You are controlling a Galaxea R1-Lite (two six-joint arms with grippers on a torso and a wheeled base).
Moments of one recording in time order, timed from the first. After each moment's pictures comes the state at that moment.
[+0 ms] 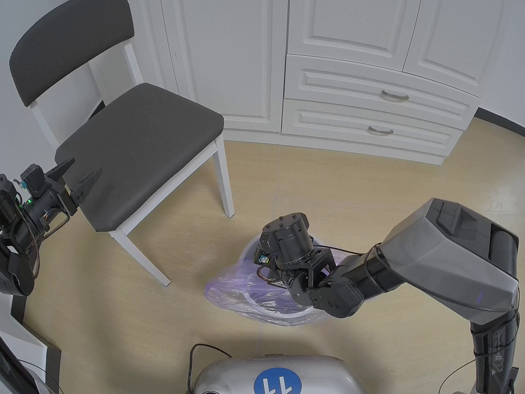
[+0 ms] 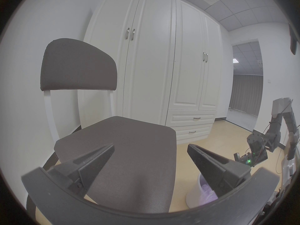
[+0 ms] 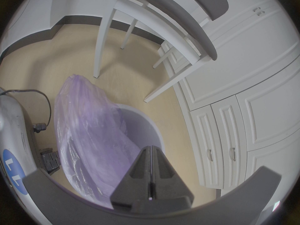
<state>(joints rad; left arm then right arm) 0.28 1.80 -0.51 -1.53 -0.67 -0.09 0.79 2.35 -1.31 -0.52 -0.56 -0.82</state>
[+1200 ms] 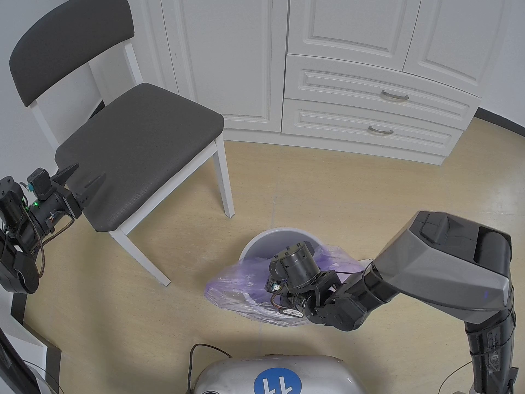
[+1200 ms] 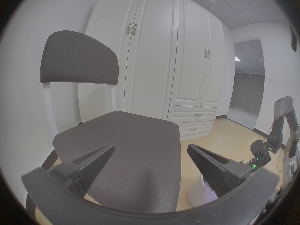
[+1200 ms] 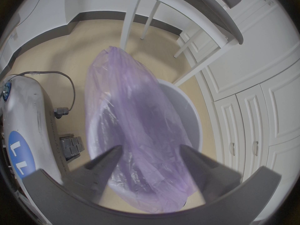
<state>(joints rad) 0.28 1.87 -0.54 -1.53 -0.67 -0.07 0.77 2.38 -1.18 -0.47 -0.45 -0.73</state>
